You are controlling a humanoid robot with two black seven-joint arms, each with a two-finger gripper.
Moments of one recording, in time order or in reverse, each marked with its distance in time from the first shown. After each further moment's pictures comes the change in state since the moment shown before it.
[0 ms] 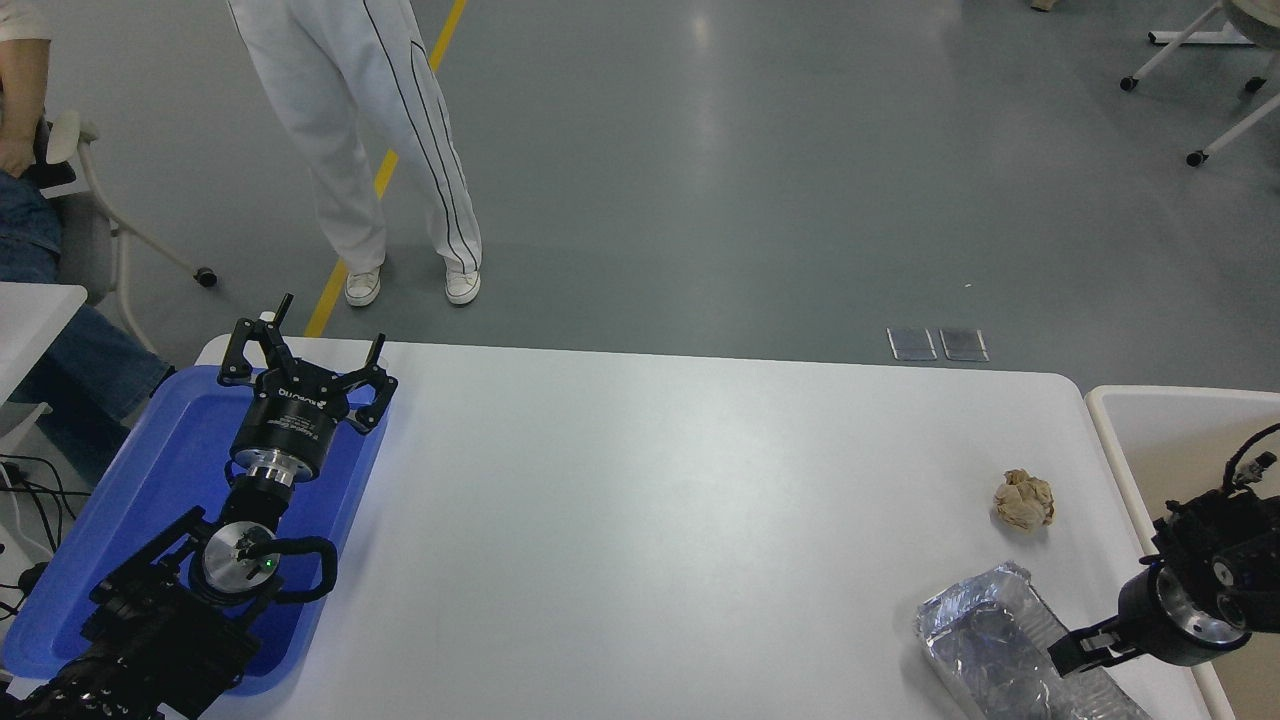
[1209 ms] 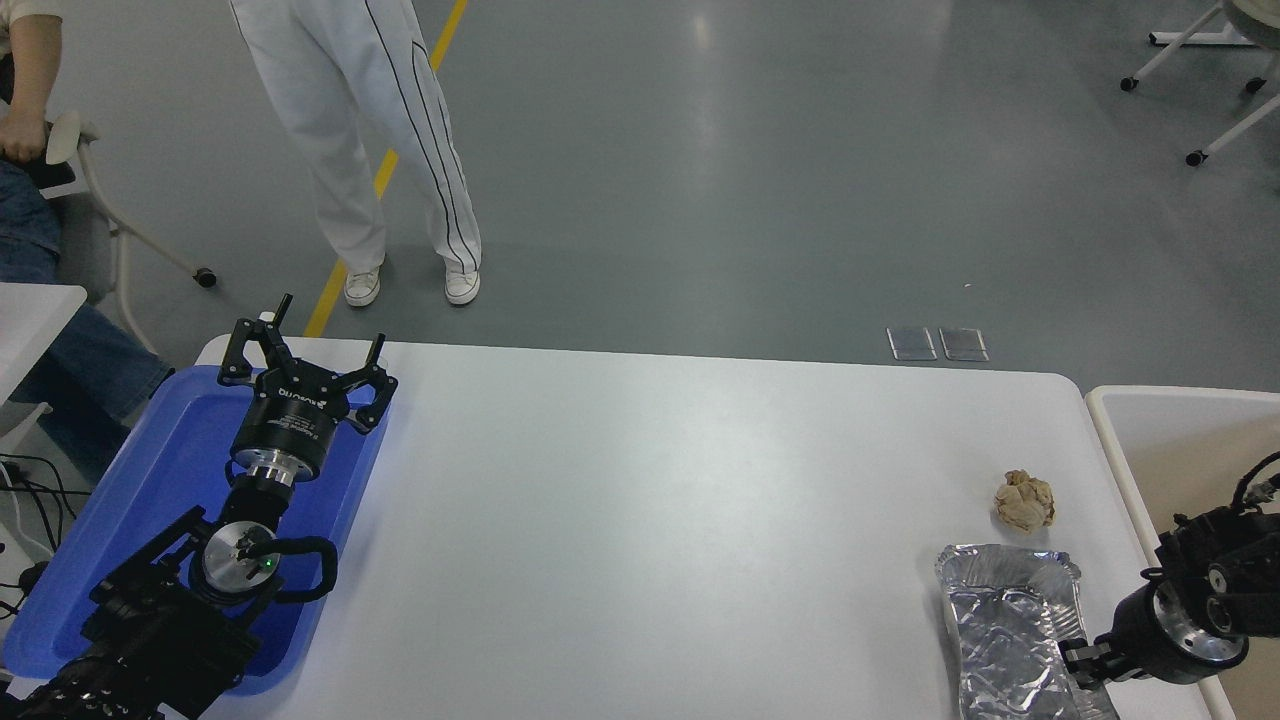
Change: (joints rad) left arm 0.000 0.000 0.000 0.000 0.000 0.000 0.000; right arm 0.130 -0.092 -0.017 0.085 0.181 0.171 -0.013
